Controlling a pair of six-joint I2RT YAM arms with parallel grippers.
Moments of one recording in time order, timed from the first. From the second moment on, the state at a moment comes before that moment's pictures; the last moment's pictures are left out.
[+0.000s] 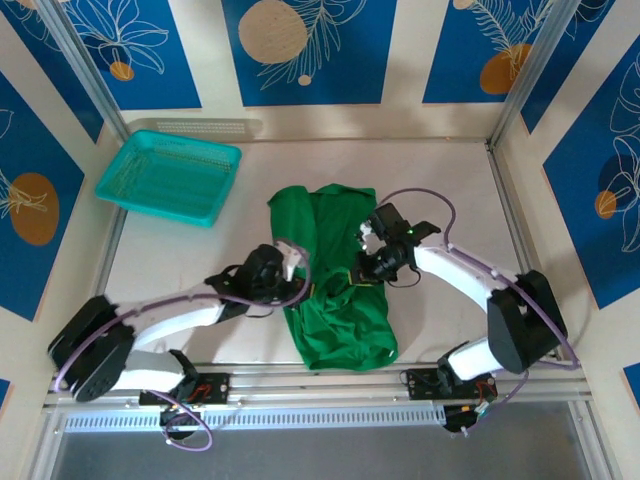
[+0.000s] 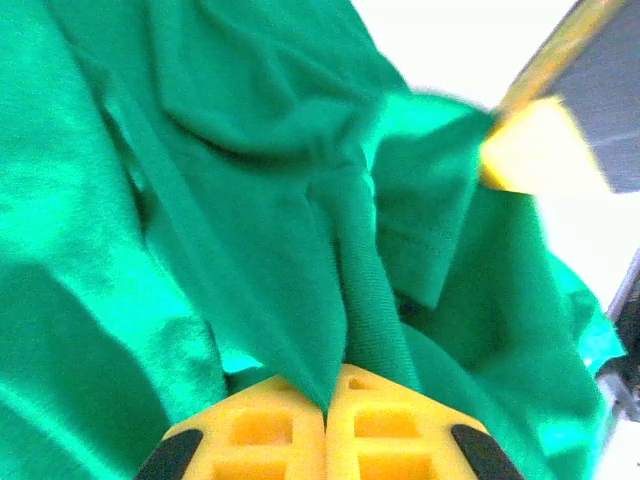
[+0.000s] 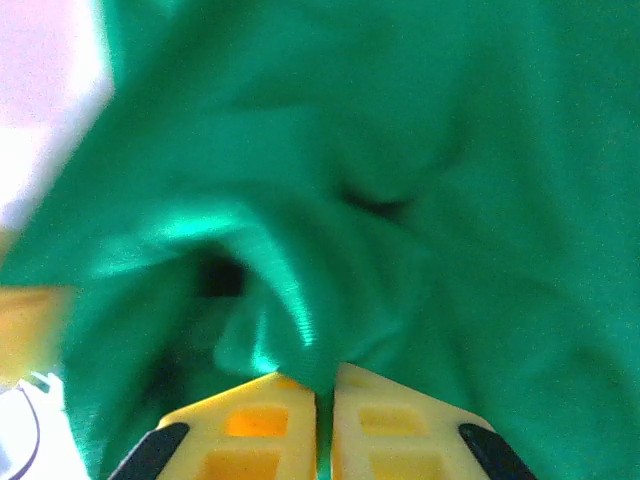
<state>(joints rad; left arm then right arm) -0.80 1.26 0.58 0.00 0.26 -0.46 0.50 1.46 0.93 -0.76 -0.43 0.45</state>
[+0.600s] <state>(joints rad) -0.78 1.15 0.35 0.24 0.42 -0.57 0.66 1.45 1.15 -0.94 -0.39 0.34</state>
